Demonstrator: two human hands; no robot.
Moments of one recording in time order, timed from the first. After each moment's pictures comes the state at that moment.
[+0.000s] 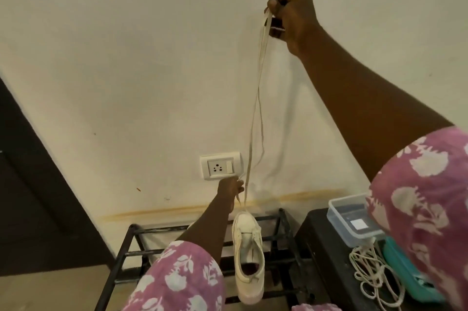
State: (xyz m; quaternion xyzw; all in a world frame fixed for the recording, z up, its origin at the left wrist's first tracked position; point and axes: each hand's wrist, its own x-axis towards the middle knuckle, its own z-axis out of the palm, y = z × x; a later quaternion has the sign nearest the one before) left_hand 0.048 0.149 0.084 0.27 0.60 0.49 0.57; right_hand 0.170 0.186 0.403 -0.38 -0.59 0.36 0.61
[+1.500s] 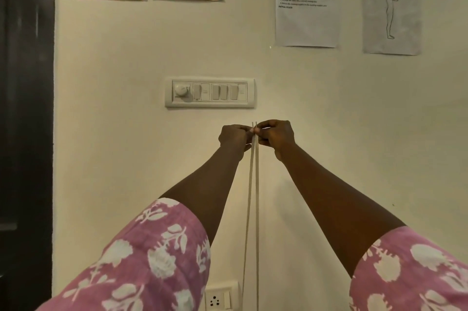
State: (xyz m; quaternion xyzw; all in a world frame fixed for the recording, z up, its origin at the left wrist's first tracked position) left_hand 0.072 0.130 0.491 0.49 0.44 0.68 0.33; right_hand 0.177 0.142 0.488 -0.34 -0.61 0.30 0.65
